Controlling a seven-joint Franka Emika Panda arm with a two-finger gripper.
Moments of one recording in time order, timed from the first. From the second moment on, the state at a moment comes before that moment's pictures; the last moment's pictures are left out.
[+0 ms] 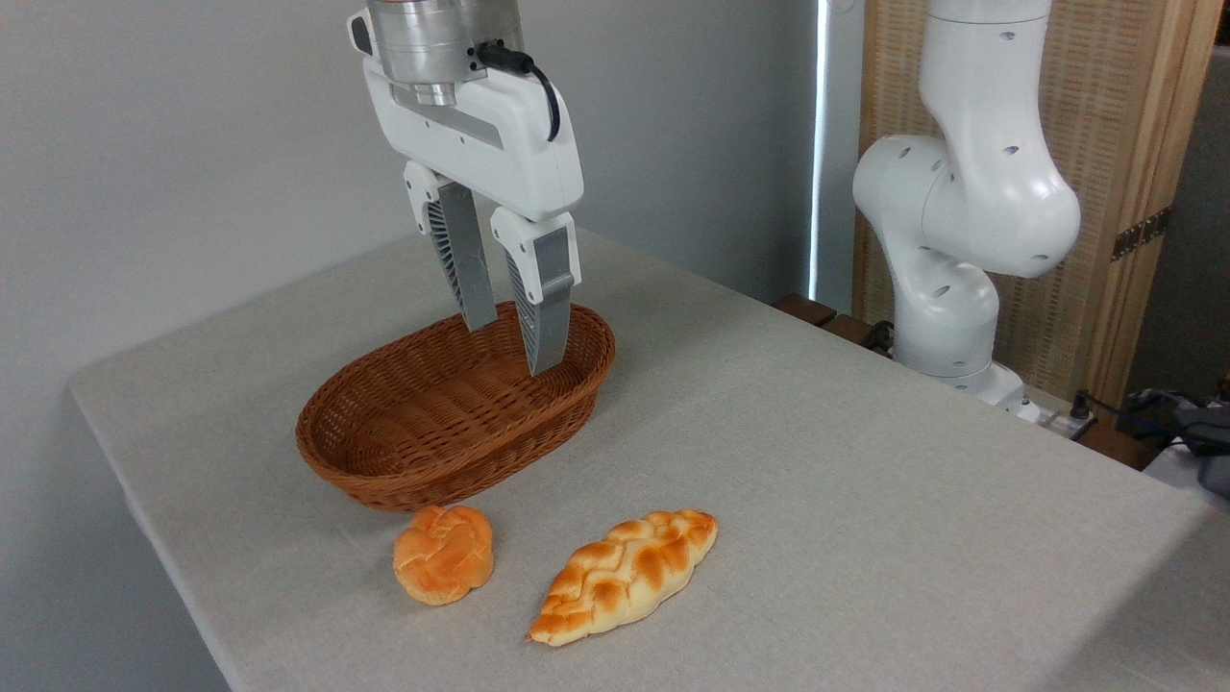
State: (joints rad) arm -0.11 -0.05 0.07 -1.67 -0.03 1.63 0.75
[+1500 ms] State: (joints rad) arm -0.11 -0.05 0.08 -1.67 -0.04 1.63 0.75
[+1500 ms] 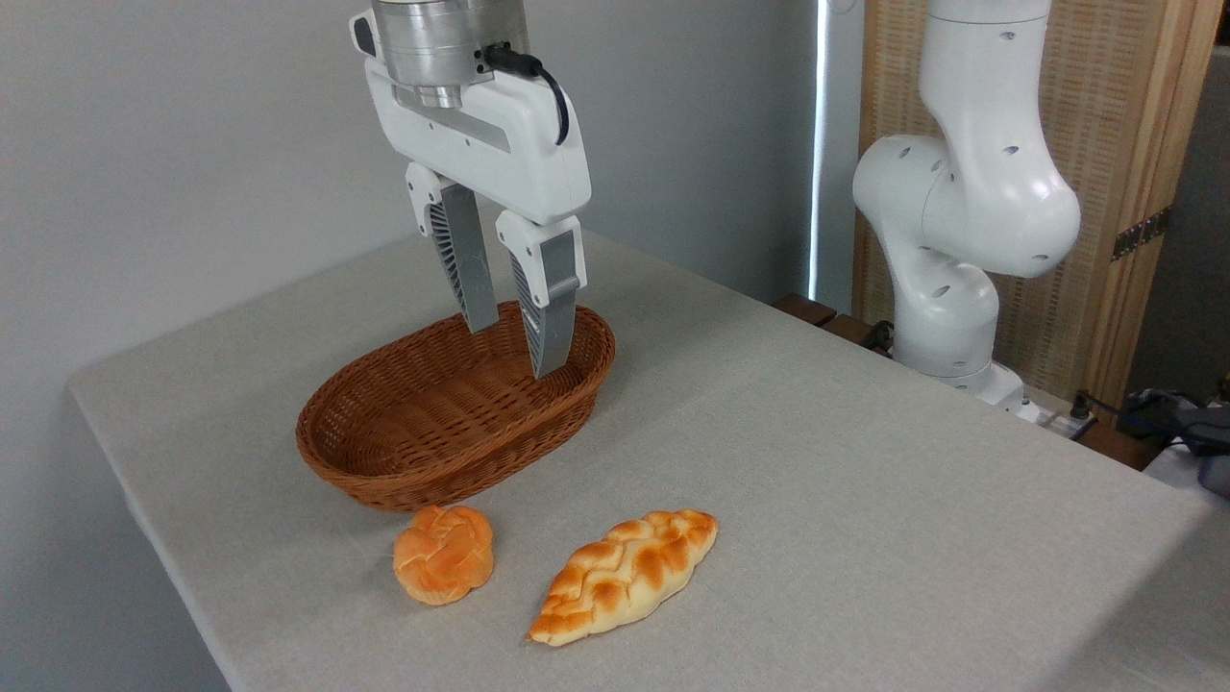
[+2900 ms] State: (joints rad) arm -0.11 -0.05 0.08 -1.67 -0.04 1.64 0.75
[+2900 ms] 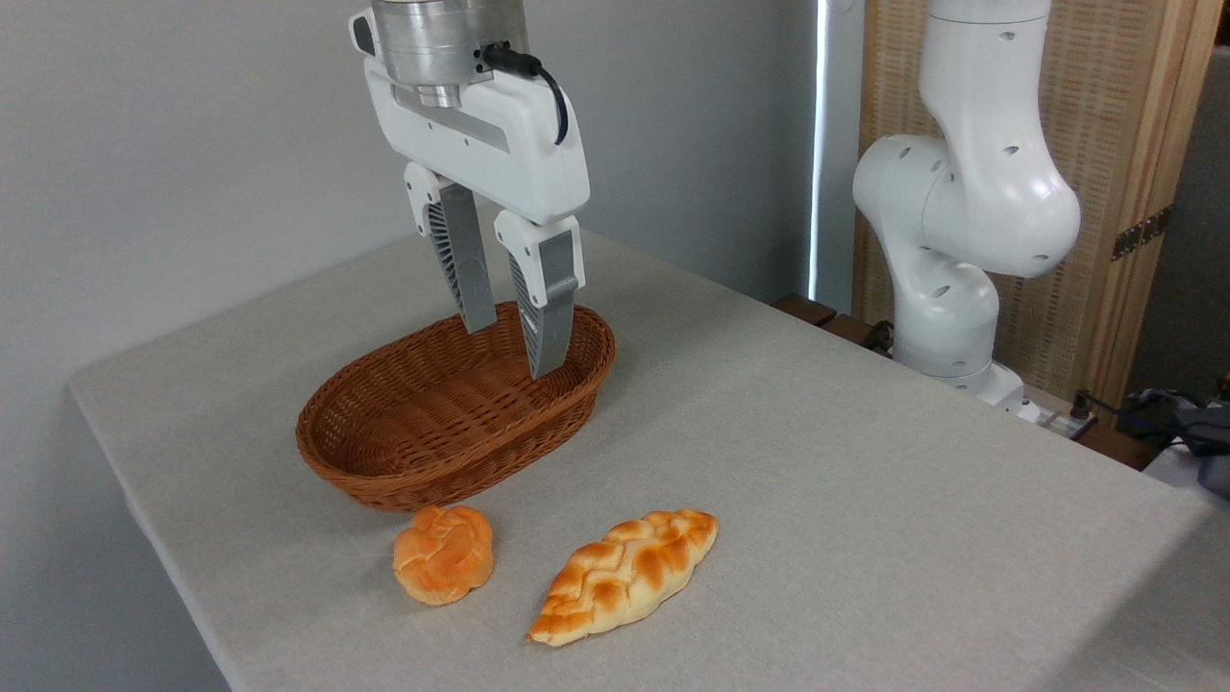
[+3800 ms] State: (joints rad) arm -0.12 -0.01 0.08 -1.67 -0.04 1.86 0.71
